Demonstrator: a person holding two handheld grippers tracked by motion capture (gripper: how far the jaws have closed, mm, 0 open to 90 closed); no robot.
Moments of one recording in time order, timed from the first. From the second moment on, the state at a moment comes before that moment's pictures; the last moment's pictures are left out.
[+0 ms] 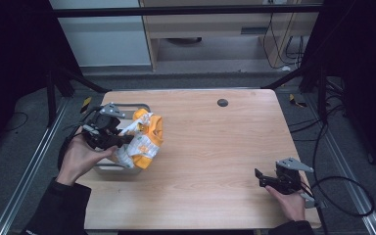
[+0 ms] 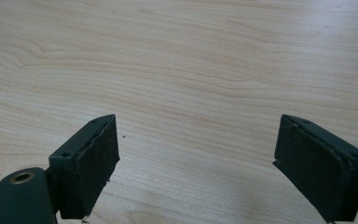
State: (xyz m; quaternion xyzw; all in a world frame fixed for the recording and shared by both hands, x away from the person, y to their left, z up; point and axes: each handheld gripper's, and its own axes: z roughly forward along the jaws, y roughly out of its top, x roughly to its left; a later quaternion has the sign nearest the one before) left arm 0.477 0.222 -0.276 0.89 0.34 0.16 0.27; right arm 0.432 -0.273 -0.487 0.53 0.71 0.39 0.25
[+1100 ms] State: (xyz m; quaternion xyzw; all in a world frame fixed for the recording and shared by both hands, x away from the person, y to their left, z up) left arm 0.477 0.163 -0.301 0.92 0.27 0.12 0.27; right arm 0.432 -0.273 -0.486 0.53 0.71 0.39 0.25
